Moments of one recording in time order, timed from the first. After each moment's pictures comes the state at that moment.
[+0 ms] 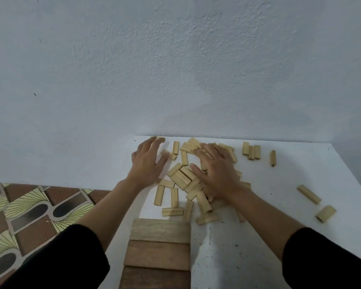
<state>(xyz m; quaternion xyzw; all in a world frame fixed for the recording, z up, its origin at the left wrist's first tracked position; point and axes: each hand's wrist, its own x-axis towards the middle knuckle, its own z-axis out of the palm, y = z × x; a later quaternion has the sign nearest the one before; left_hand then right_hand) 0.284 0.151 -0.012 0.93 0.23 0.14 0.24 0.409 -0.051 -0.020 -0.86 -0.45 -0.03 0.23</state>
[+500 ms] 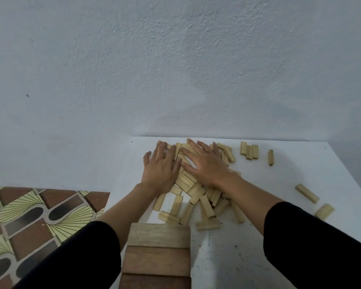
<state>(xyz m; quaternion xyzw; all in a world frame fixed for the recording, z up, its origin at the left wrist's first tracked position) 0.309 0.127 -0.039 0.98 0.19 0.02 0.07 0.431 -0.022 -0.025 -0.86 -0.49 0.06 0.10</state>
